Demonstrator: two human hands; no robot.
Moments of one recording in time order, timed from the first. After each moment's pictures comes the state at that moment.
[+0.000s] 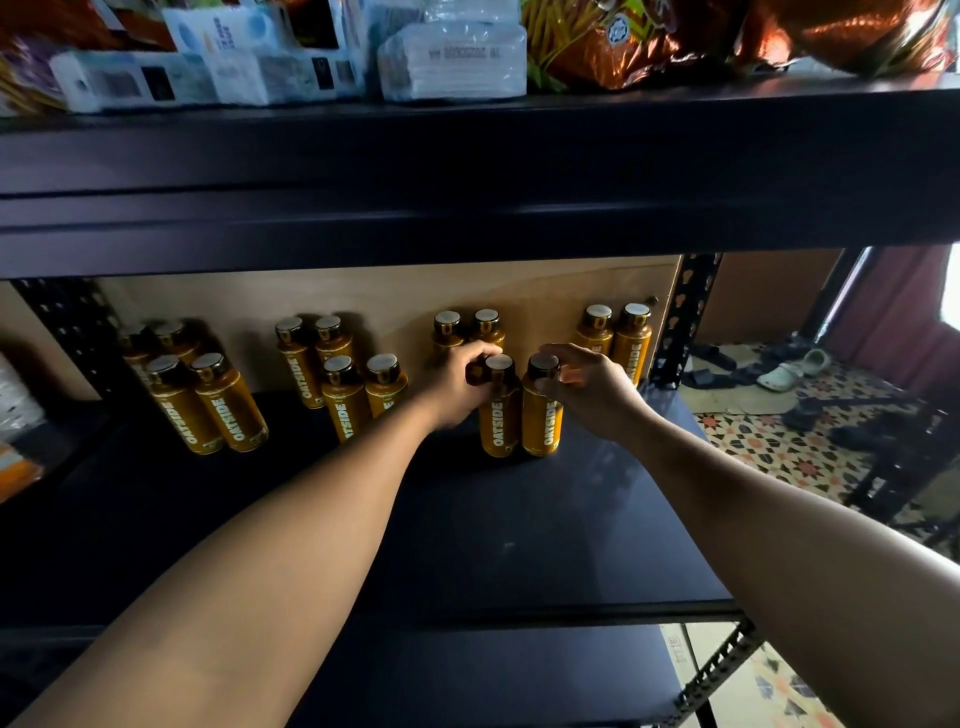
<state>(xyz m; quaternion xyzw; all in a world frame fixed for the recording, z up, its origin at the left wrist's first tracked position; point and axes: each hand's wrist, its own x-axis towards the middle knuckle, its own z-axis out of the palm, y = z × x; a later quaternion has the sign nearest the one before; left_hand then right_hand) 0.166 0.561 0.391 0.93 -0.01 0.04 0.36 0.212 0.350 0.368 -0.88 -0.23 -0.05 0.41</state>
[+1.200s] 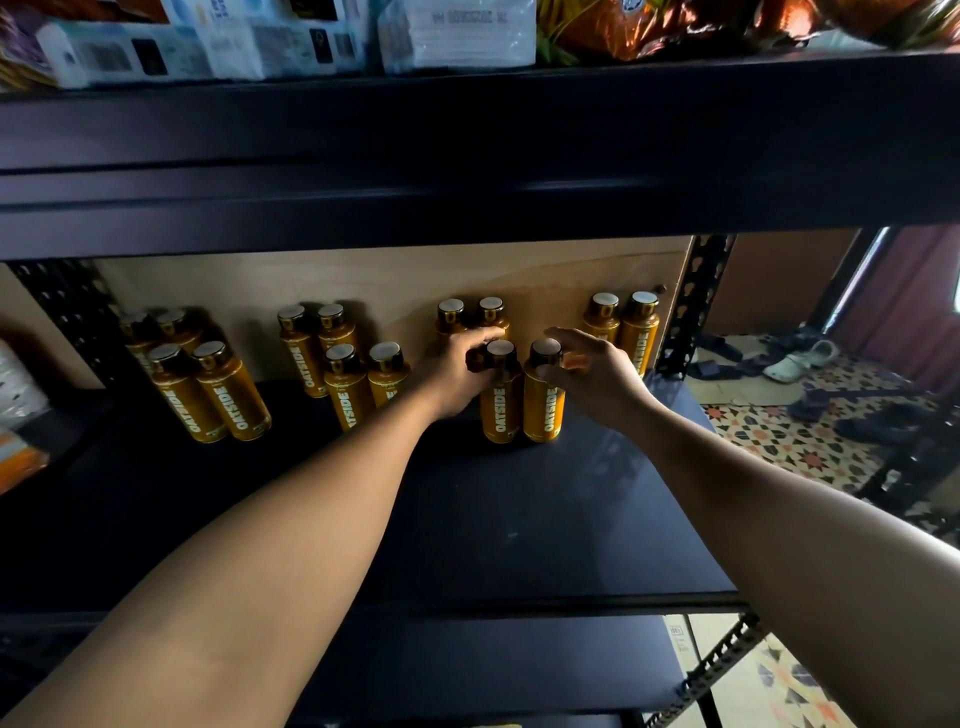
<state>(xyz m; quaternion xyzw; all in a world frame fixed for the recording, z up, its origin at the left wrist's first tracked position) 0.180 0.573 0.373 0.92 -0.01 0.06 0.38 0.217 0.353 0.364 -0.88 -0.23 -0.06 0.42</state>
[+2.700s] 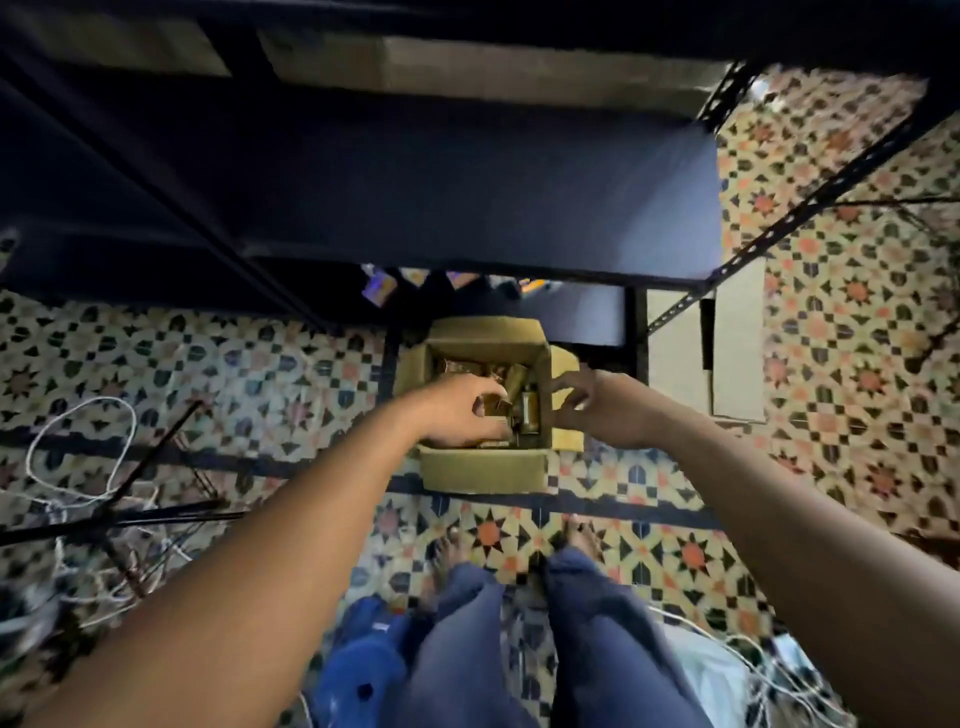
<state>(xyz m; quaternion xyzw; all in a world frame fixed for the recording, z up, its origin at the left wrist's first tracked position) -0.273 0.526 0.076 0.85 0.07 -0.42 0.32 -0.200 0.309 0.080 -0.85 -0.19 0.46 0.20</state>
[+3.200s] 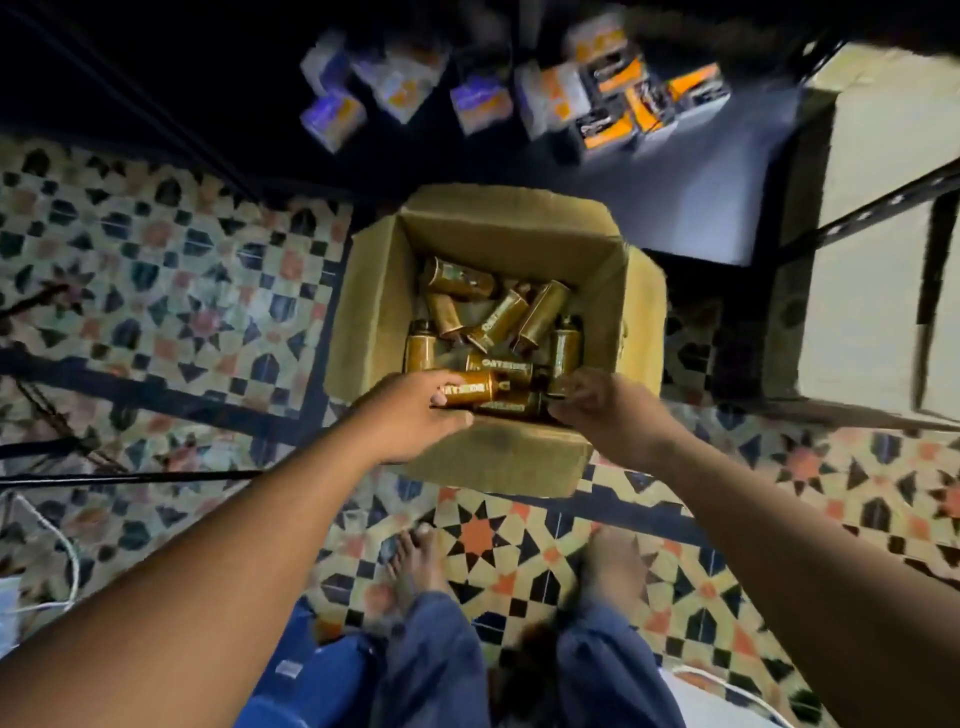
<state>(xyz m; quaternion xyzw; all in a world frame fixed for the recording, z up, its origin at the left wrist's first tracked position) -0.307 0.535 -0.325 0.82 0.25 -0.36 0.37 -0.202 0.309 -0.332 -0.84 -0.14 0.47 0.25</state>
